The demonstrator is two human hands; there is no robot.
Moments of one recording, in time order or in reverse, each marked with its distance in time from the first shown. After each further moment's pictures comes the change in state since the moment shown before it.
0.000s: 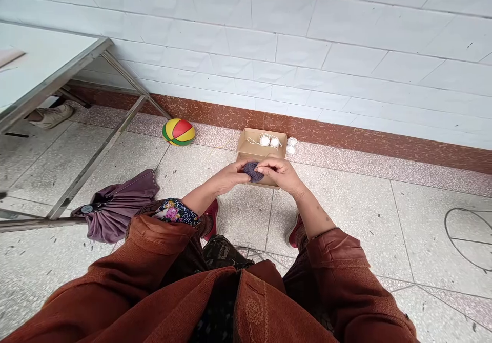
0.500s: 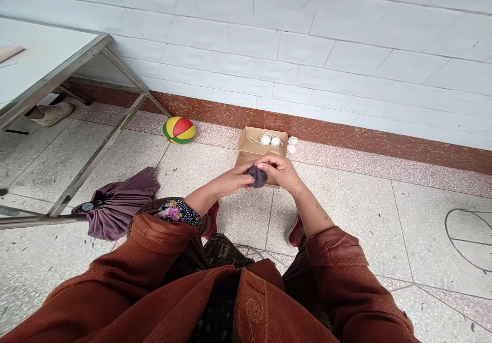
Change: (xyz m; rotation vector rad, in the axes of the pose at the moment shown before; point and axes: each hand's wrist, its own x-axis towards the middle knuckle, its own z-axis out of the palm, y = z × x) left_hand -0.004 -0.002 0.009 -0.037 -0.109 -0.051; right_hand 0.005 -0.002 0.004 -0.045 0.044 0.031
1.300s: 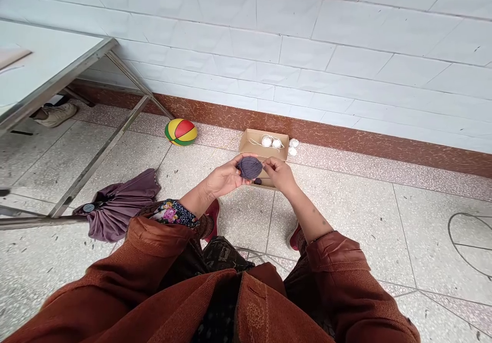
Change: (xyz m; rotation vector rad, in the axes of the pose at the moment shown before) left_hand -0.012 0.013 -0.016 -0.378 -0.110 0.156; right_hand 0.000 0.036 0.016 -0.098 0.101 0.298
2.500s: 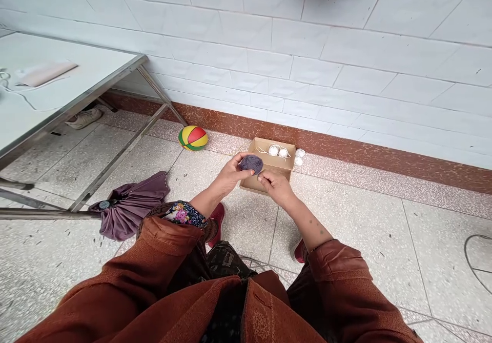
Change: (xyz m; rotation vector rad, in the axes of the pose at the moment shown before) left_hand 0.002 0.000 -0.016 0.456 0.368 0.293; right_hand -0.010 -0.015 0.025 -0.078 -0.125 -0.300
